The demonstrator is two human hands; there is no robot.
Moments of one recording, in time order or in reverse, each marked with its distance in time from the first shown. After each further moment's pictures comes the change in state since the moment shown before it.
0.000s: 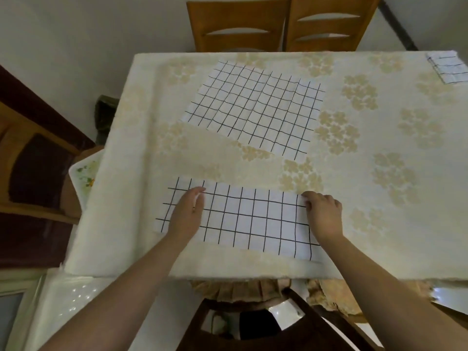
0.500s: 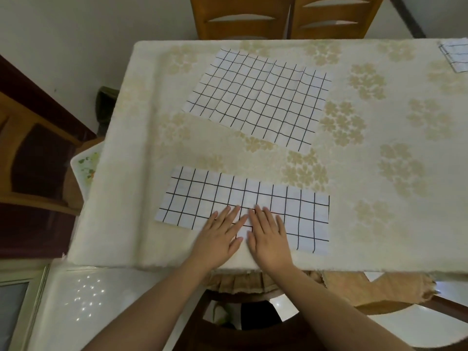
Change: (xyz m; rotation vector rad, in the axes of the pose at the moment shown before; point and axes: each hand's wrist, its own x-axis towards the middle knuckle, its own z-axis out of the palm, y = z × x) left_hand -0.061 -0.035 0.068 0.775 -0.316 0.521; right_hand -0.101 -0.099 0.058 0.036 -0.142 -0.302
